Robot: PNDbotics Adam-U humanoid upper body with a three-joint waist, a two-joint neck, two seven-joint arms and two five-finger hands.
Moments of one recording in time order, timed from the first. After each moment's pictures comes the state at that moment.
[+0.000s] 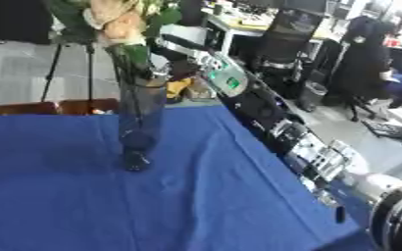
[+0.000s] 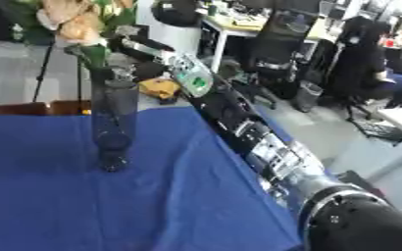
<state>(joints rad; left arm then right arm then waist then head) -0.22 0.25 0.07 -1.77 0.21 -0.05 0.04 -0.64 -0.88 -0.05 -1.14 -0.07 -0.54 0.50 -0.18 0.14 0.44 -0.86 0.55</state>
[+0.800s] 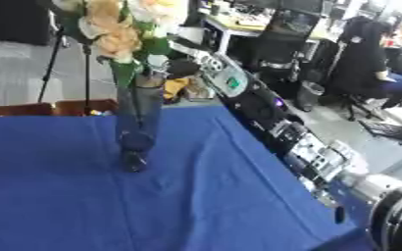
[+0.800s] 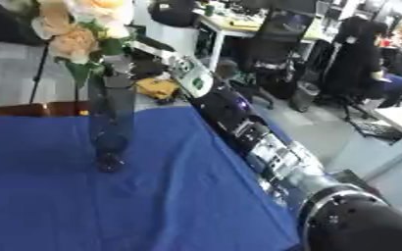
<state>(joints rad) -0.22 0.25 0.07 -1.77 0.21 -0.05 0.04 -0.64 -0.89 -0.05 -1.13 -0.07 -0.52 0.47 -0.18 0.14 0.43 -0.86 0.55</state>
